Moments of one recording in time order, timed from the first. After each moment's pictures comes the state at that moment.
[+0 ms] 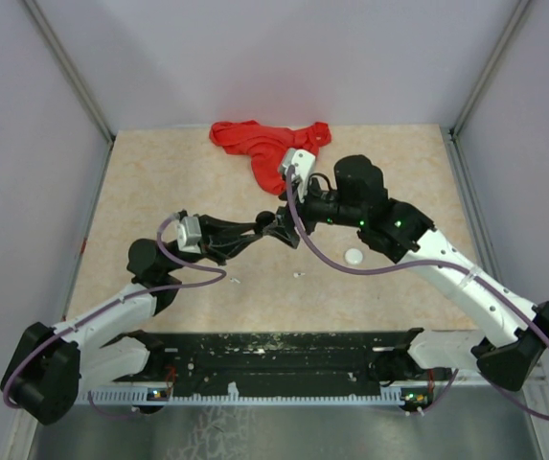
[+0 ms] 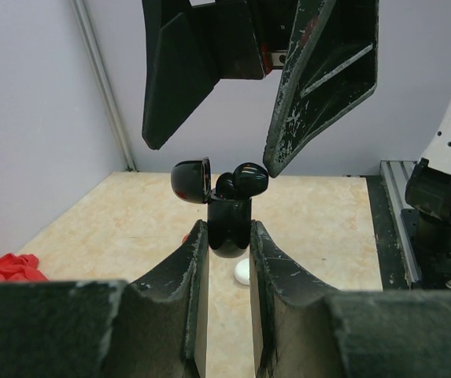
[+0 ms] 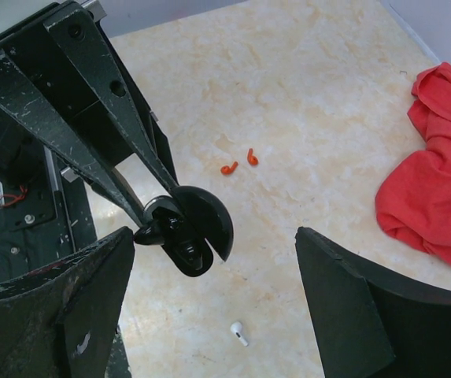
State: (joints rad) left arm -0.55 1.05 0.41 1.14 0.73 -0.20; right arm 0.78 1.19 1.31 -0.42 -0.39 -0.17
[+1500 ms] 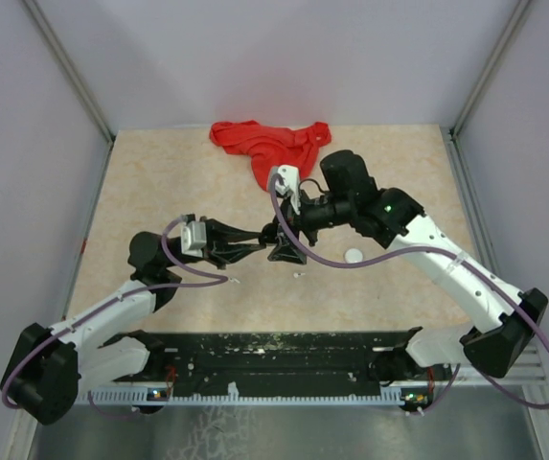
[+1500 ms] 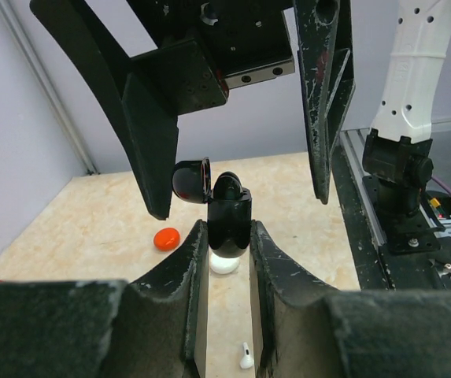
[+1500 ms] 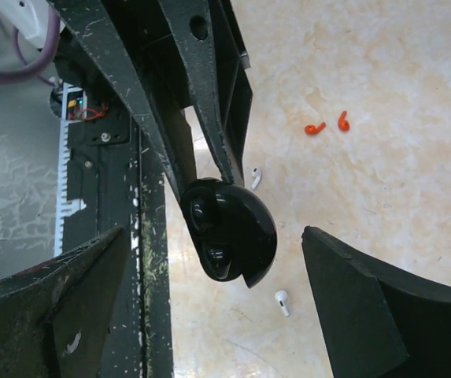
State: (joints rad) left arm -0.55 1.04 0.46 1.05 0.90 -0.14; right arm 0.75 1.29 1.40 -0.67 -0.67 -0.31
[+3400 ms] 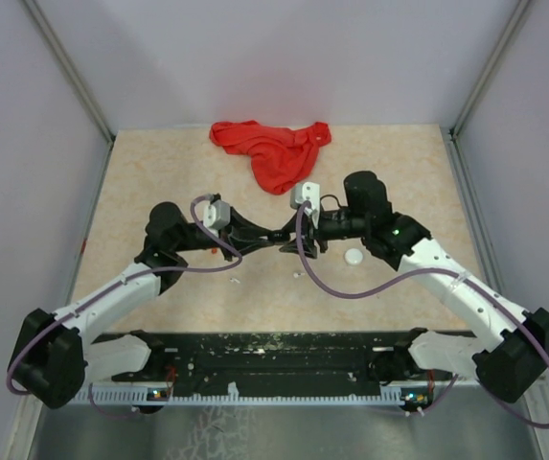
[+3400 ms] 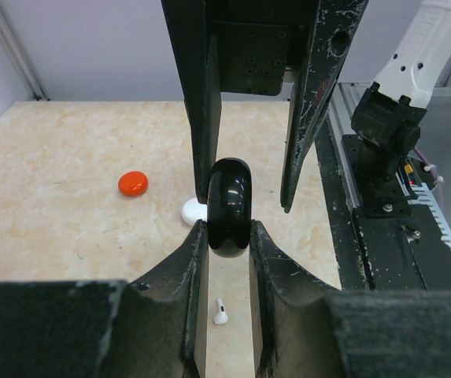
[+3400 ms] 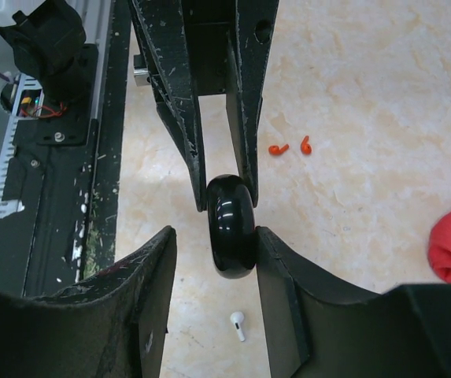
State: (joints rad) left arm -0.55 1.14 0.63 0.66 0.95 -0.04; right arm 0.64 1.14 1.05 -0.32 -0.79 -0.40
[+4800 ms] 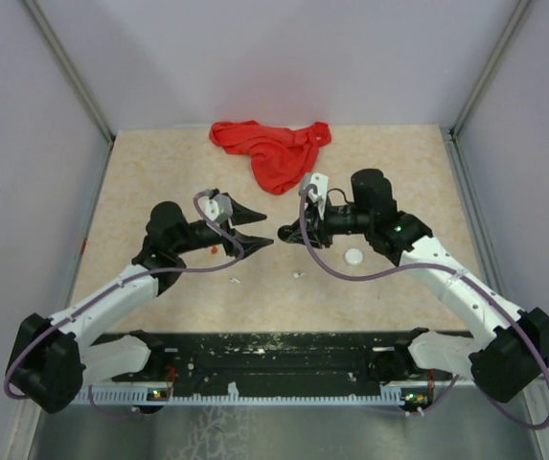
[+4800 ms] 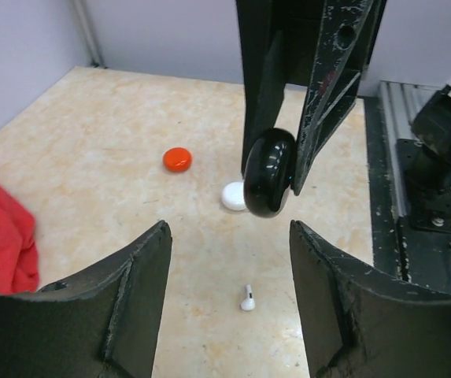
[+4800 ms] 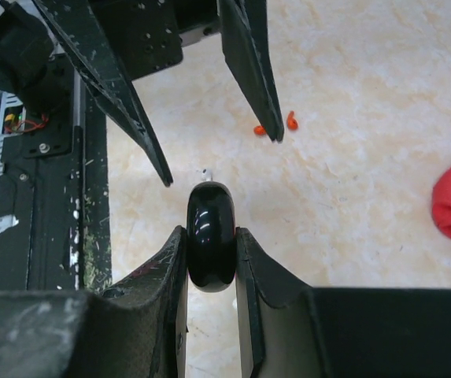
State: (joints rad) left arm -0.55 1.12 0.63 0.58 0.81 -0.01; right arm 0.58 1.16 1.02 -0.28 -0.80 -0.32
